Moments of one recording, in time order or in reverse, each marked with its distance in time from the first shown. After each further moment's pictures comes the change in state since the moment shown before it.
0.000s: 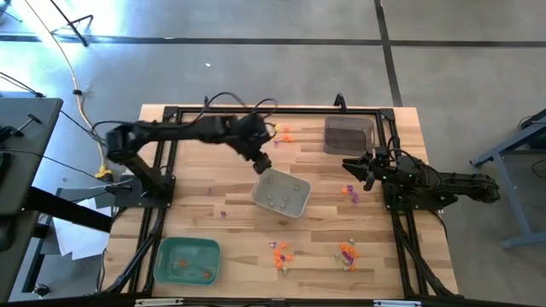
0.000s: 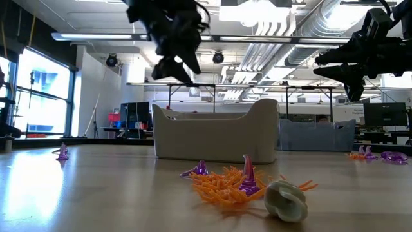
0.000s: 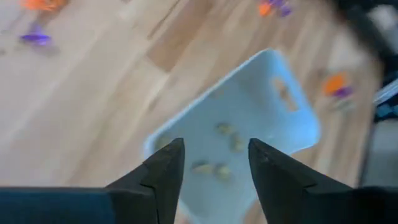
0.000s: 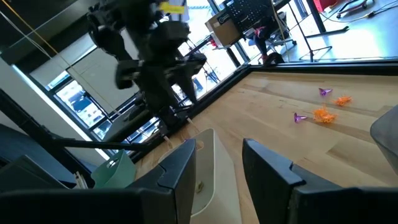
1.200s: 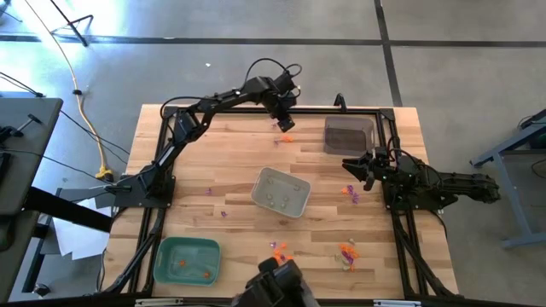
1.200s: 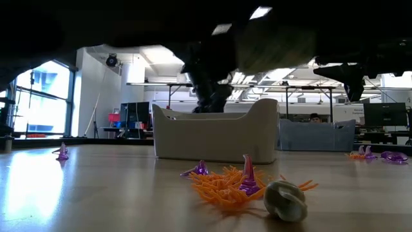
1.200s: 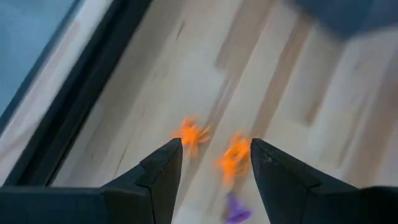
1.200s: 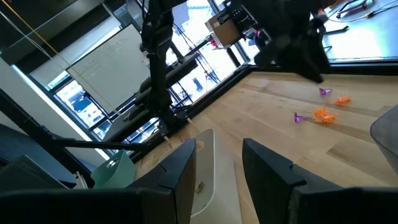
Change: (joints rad) left arm 0.320 0.788 0.901 -0.321 -0.029 0.498; right arm 0.000 0.000 0.000 0.000 0.000 0.000
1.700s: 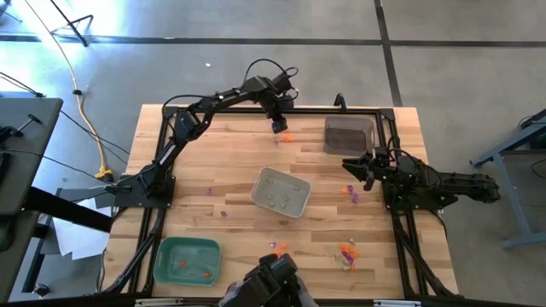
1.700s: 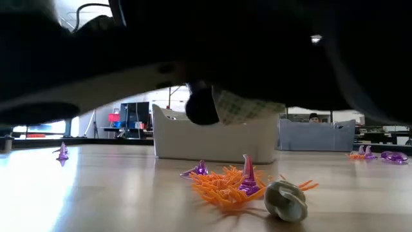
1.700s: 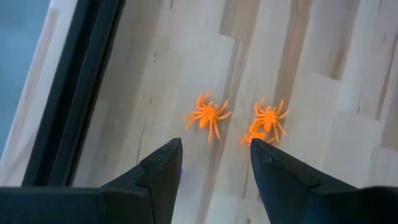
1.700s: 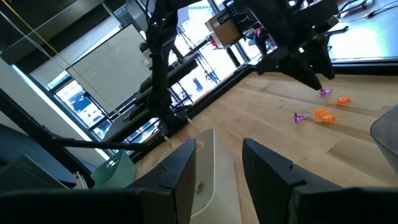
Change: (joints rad) left arm 0.036 0.031 -0.008 -0.011 0.038 0.234; right arm 0.000 0.000 0.000 0.000 0.000 0.000
